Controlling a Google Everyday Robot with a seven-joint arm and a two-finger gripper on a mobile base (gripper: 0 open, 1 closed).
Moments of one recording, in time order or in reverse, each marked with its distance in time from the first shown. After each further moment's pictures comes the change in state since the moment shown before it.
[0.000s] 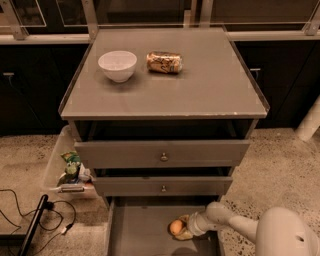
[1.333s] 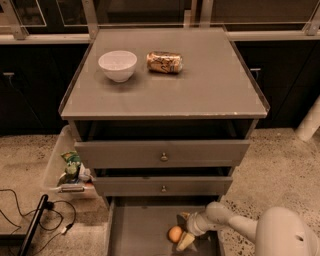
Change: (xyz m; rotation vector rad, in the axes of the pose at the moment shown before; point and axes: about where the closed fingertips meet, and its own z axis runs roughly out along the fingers) arm 0.000 0.000 0.000 0.000 0.000 0.000
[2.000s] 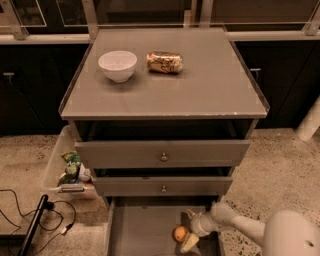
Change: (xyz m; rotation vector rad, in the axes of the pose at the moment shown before) arm 0.004 0.003 -0.014 0.002 -0.005 0.015
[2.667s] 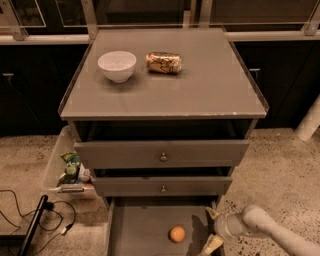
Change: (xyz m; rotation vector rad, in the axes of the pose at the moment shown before) arm 0.009 0.023 -0.123 0.061 -0.074 -0.008
